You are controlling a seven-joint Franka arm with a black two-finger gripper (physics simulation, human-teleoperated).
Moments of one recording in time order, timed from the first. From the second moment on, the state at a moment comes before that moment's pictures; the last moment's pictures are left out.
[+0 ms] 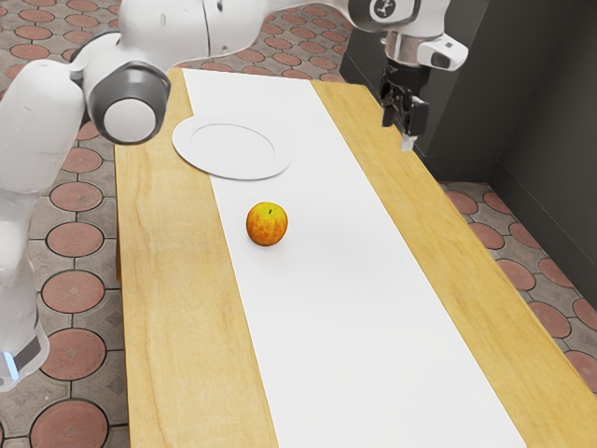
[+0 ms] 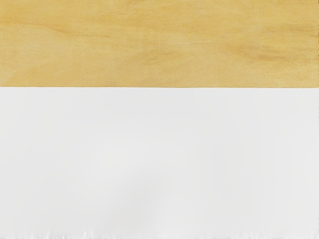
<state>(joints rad) -0.03 0.38 0.09 -0.95 -0.09 1.48 0.04</state>
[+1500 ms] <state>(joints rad) -0.02 -0.29 0.10 -2.02 0.02 1.57 0.06</state>
